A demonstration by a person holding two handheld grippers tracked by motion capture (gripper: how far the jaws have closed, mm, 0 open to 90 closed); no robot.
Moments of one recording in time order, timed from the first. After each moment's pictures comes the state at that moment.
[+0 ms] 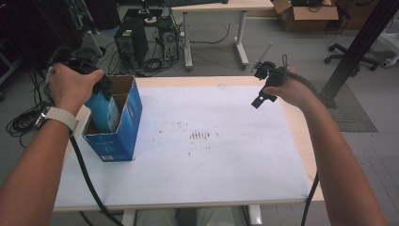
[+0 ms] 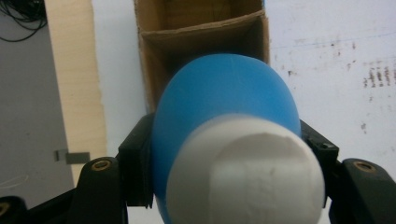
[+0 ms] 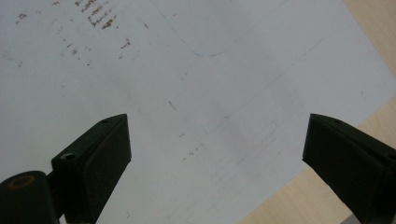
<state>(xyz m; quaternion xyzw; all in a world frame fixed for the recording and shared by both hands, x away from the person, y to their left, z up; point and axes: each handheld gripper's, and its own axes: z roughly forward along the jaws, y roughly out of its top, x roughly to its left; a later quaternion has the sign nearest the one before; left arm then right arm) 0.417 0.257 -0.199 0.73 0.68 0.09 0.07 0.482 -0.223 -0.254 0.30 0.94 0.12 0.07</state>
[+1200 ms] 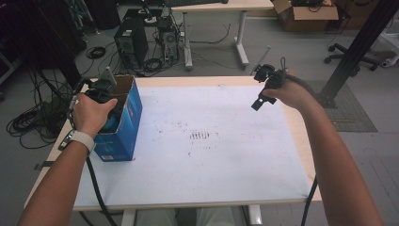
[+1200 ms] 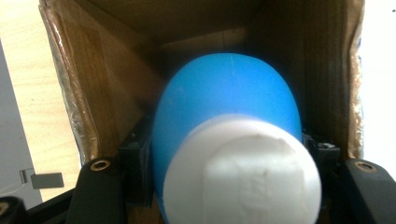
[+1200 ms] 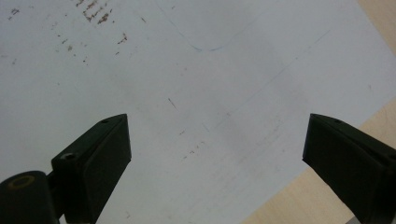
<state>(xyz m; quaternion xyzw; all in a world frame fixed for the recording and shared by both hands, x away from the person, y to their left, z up) 0.425 0.257 -0.281 0.74 0.66 0.08 0.05 0.484 -0.225 -0.262 0.31 0.94 0.11 0.07</state>
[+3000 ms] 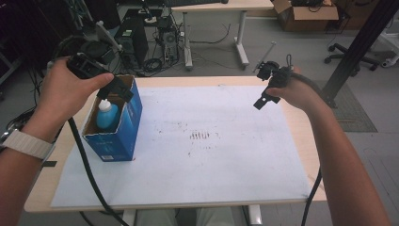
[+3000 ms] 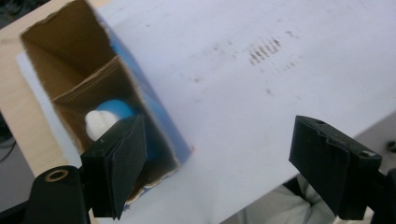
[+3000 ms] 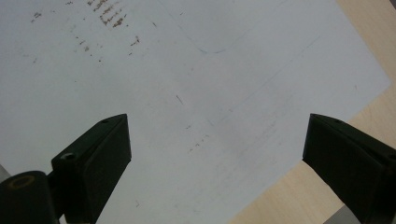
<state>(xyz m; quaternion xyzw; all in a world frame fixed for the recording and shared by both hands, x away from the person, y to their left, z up) 0.337 0.188 -0.121 0.86 0.48 0.10 0.17 0.463 -0.225 -0.237 0.31 0.94 0.12 0.08</state>
